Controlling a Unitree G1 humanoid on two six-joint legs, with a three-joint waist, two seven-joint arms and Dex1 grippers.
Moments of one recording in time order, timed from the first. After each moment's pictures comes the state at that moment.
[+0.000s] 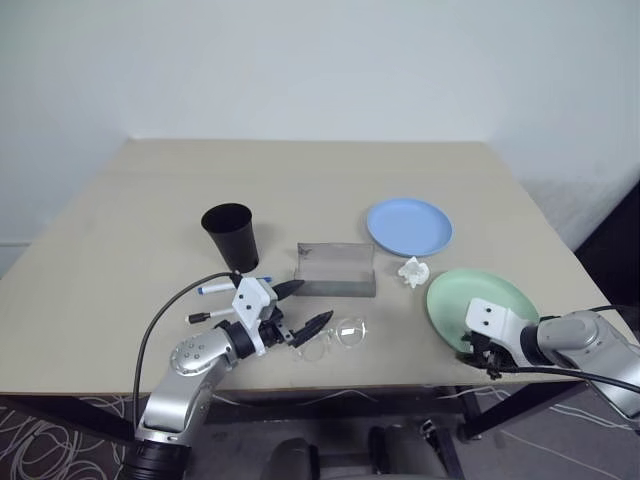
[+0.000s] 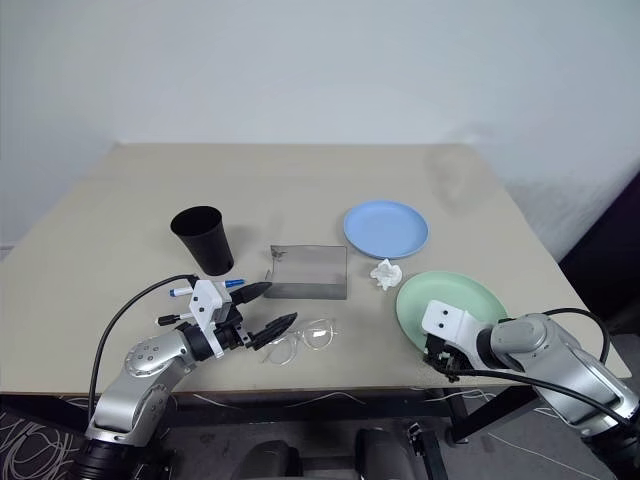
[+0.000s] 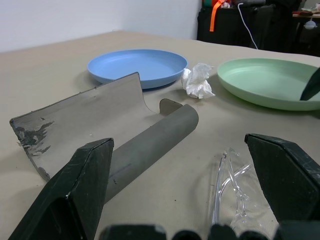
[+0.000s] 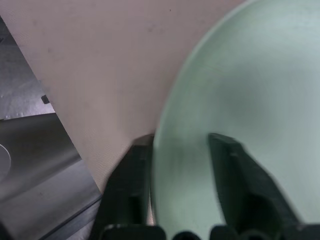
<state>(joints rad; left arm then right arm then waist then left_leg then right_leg) 0.00 0.43 -0.06 -0.19 -0.35 0.20 -0.76 -0.13 -1.04 0.29 -0.45 0.15 0.80 0.90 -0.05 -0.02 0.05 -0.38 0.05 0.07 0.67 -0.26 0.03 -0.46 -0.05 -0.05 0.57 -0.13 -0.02</state>
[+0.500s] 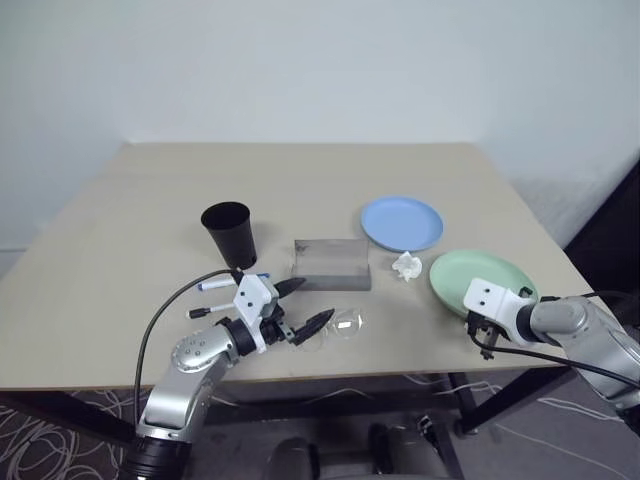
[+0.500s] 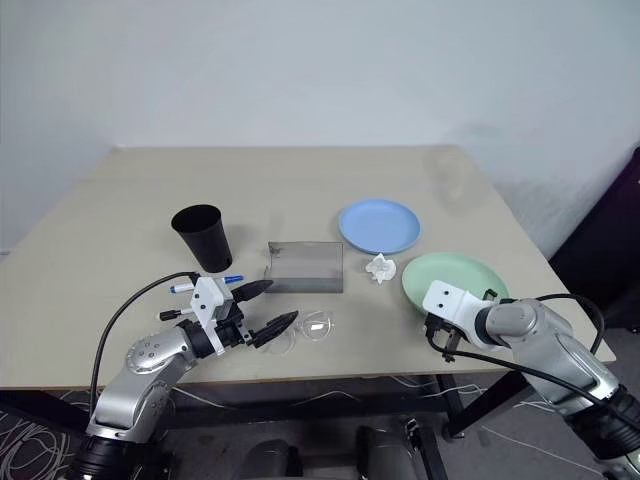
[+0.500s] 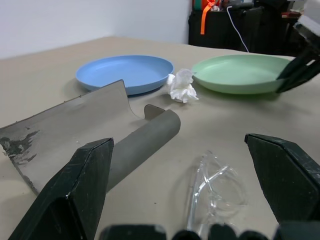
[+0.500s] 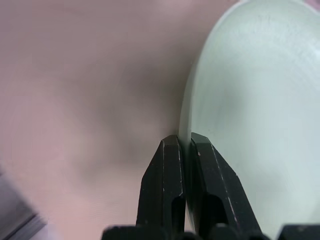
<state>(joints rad) -0.04 0.43 -0.06 -0.19 -0.35 0.21 -0.76 -0.24 -0.95 0.34 -0.28 -0.03 0.75 0.76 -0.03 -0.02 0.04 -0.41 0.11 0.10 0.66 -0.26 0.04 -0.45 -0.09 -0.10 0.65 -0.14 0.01</state>
